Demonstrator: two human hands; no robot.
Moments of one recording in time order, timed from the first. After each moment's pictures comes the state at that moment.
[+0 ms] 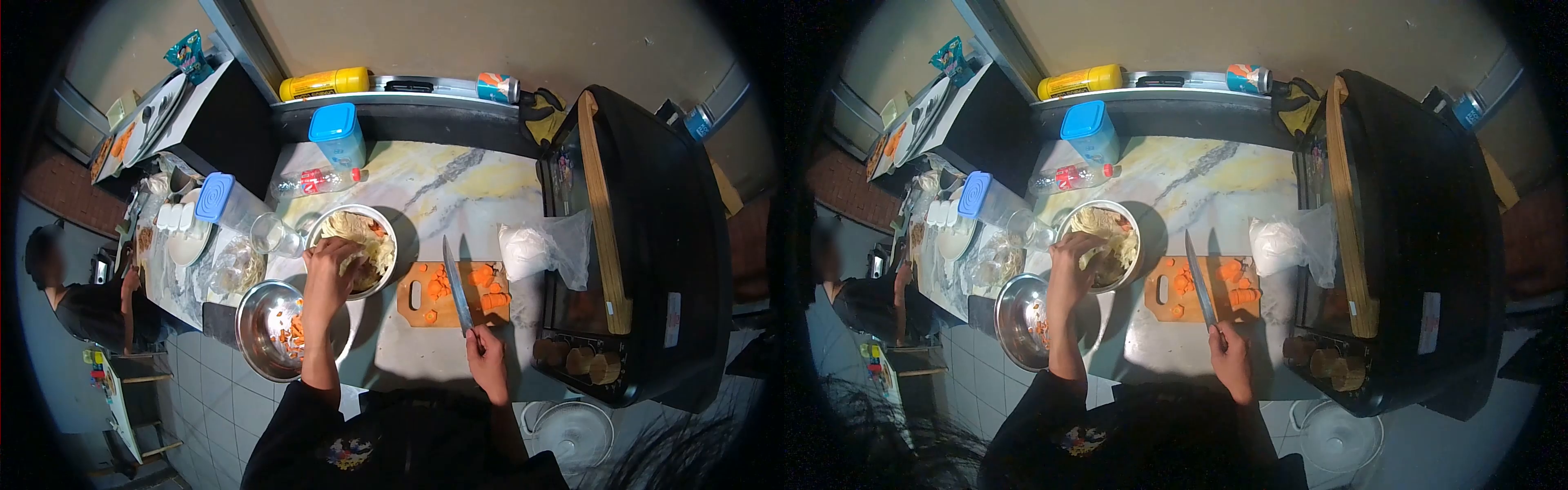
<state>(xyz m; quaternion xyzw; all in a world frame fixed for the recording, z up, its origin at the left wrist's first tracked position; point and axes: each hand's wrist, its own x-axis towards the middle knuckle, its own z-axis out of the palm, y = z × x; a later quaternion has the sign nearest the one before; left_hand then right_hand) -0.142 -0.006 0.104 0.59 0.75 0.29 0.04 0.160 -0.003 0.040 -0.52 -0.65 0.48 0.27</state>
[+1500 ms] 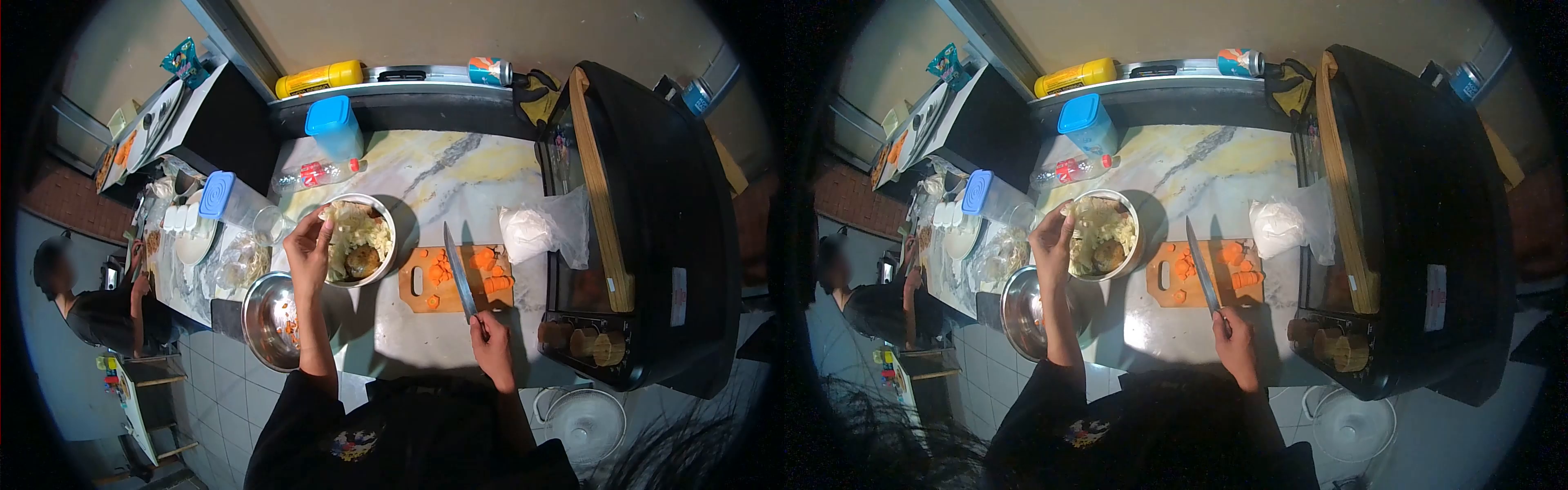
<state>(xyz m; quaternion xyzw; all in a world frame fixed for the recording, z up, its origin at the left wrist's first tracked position) -0.162 0.003 0.099 0.38 0.66 0.61 0.21 0.165 -0.005 0.038 -0.52 -0.66 0.47 0.27</state>
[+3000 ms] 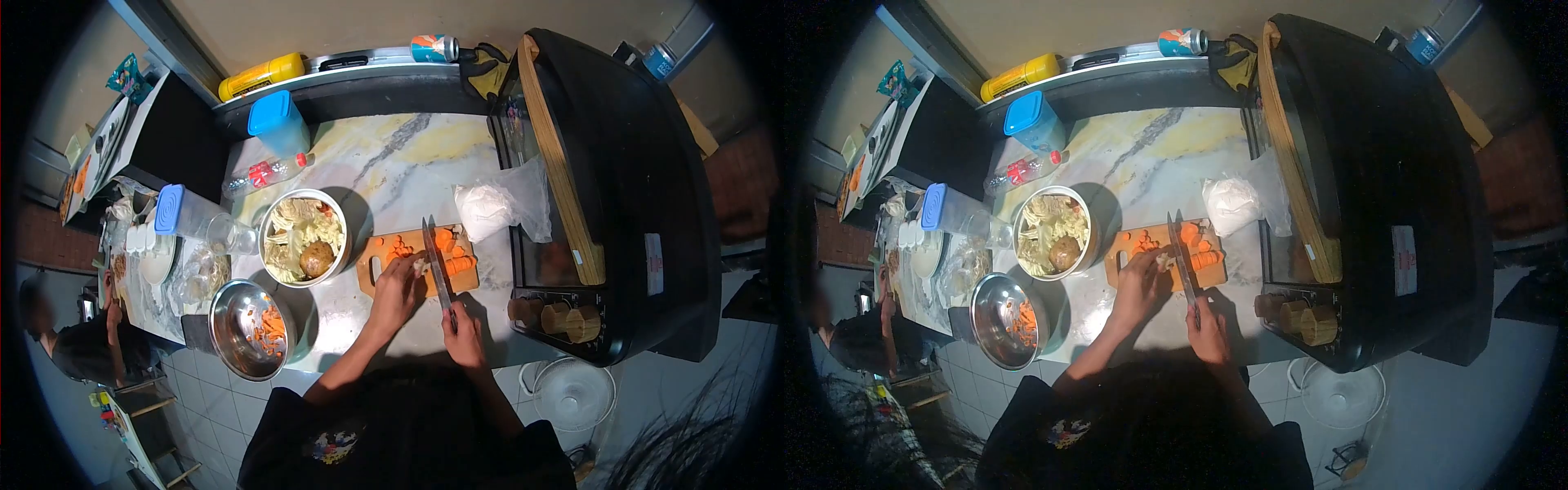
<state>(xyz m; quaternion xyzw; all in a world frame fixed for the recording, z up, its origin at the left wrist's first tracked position) 0.005 0.006 0.037 0.58 0.65 0.41 0.28 0.179 -0.027 0.011 -0.59 -0.67 0.42 0.15</state>
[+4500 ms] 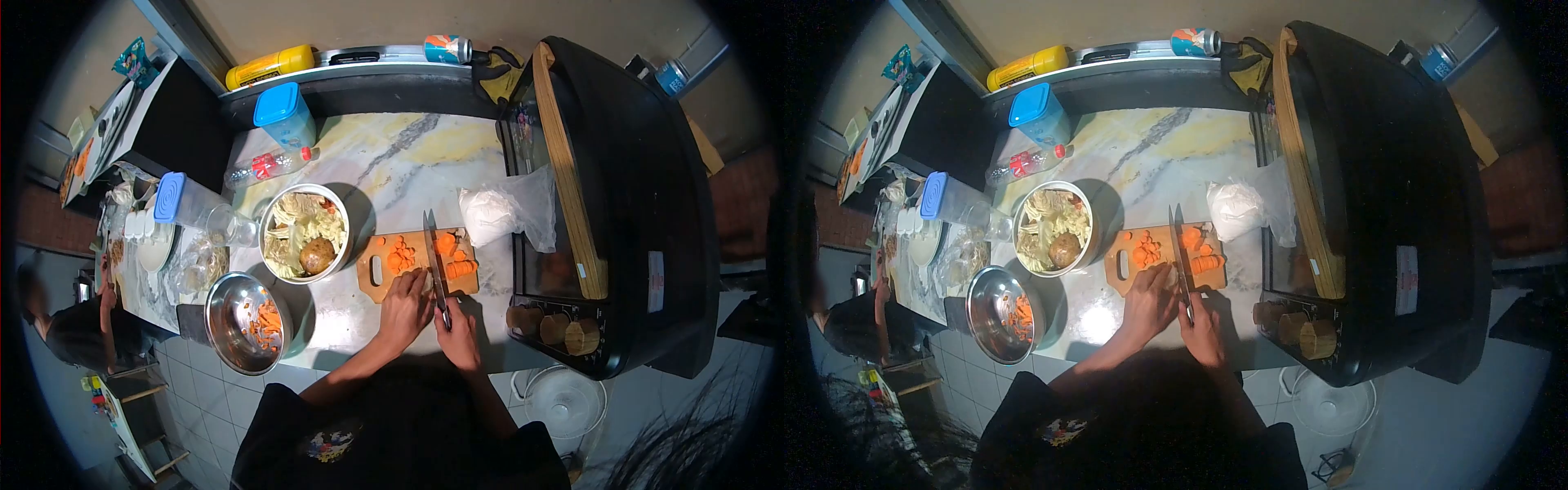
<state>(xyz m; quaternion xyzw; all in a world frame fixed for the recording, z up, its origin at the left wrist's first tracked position) 0.027 -0.017 0.017 0.64 0.67 0.33 0.17 0.172 -0.016 0.006 -0.55 -0.71 0.40 0.18</state>
